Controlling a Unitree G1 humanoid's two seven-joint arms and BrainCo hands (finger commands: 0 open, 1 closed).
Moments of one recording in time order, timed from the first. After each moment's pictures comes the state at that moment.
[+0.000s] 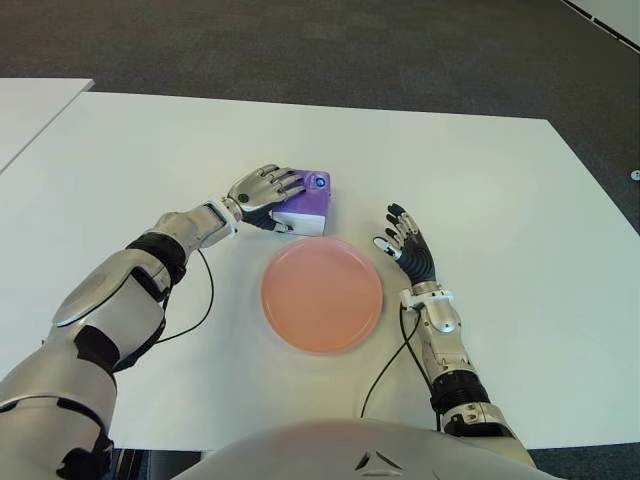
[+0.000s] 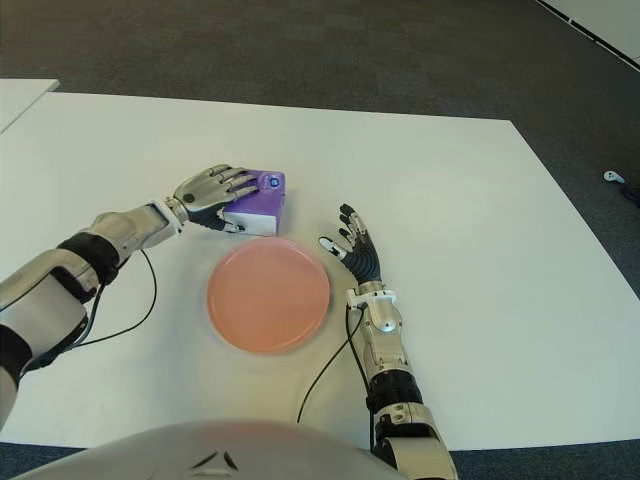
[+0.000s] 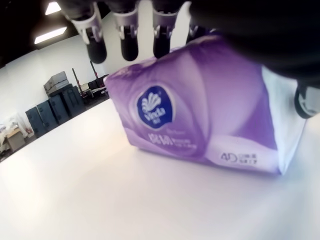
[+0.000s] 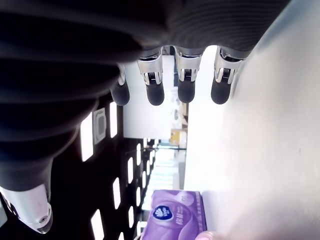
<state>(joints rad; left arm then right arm) -0.83 0.50 -0.85 1.07 1.14 -0.42 0.59 -0.10 -0.06 -0.02 0.53 0.02 -0.48 0.13</state>
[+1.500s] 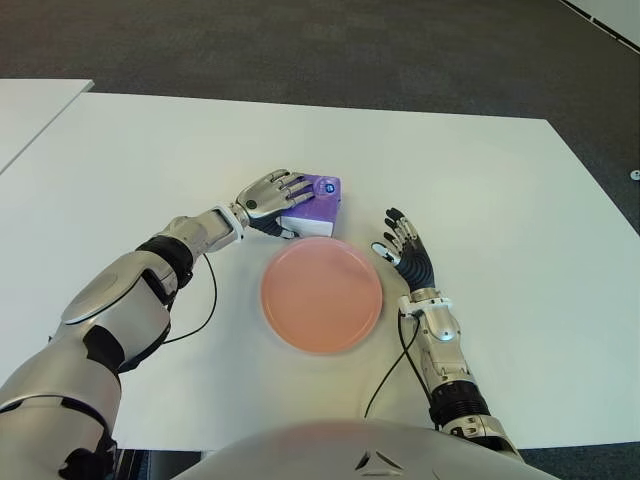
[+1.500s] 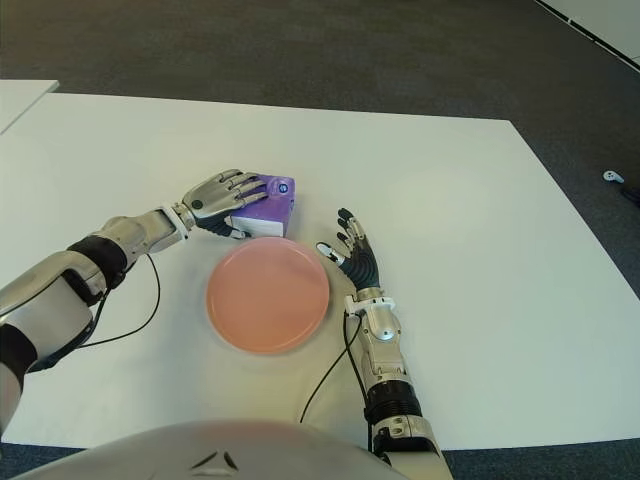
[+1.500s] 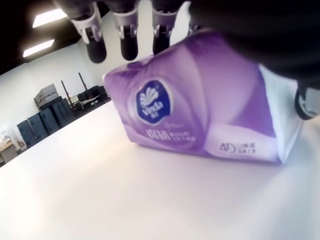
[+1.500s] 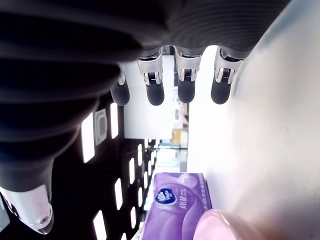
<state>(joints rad) -0.82 0.47 -0.93 1.10 1.13 -0.40 0.65 -0.04 -0.04 0.00 0.46 0.02 -0.46 0.13</state>
